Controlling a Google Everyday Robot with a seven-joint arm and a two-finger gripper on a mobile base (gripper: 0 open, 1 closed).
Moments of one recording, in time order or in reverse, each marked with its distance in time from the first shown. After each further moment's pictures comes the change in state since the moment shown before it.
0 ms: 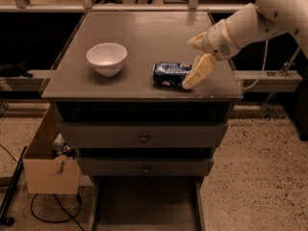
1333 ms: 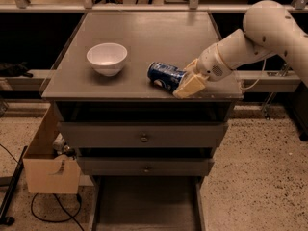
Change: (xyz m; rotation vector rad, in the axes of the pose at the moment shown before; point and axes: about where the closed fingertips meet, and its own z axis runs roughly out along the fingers) arm 0.038 0.028 0.039 -0.049 0.030 0.100
